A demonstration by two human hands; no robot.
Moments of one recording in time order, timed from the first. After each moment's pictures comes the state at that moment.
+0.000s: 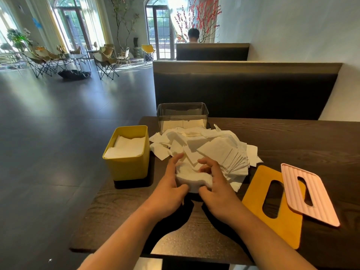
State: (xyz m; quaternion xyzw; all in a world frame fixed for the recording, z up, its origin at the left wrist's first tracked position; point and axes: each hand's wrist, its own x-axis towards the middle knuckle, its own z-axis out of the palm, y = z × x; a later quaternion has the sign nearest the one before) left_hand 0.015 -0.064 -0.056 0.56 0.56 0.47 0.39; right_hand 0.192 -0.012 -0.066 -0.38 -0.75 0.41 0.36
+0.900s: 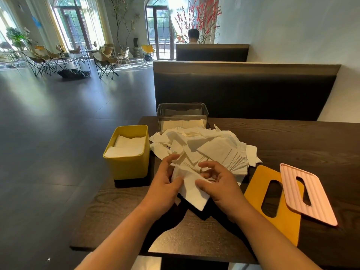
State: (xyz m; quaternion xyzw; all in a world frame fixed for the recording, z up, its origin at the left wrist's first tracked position) left_hand 0.014 -0.066 -0.061 0.47 0.55 0.55 0.41; right_hand 0.194 -0.009 -0.058 -0.40 -0.62 0.55 0.40
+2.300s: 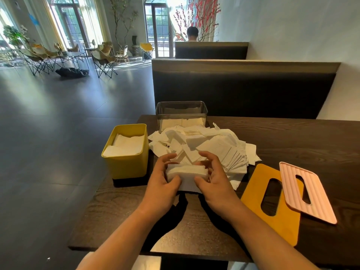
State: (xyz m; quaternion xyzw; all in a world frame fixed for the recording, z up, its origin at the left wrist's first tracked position) left_hand 0.015 -0.069 -0.061 0.47 0.54 0.59 0.38; right_hand 0.181 -0.014 -0.057 -0.38 -0.66 0.50 0.41
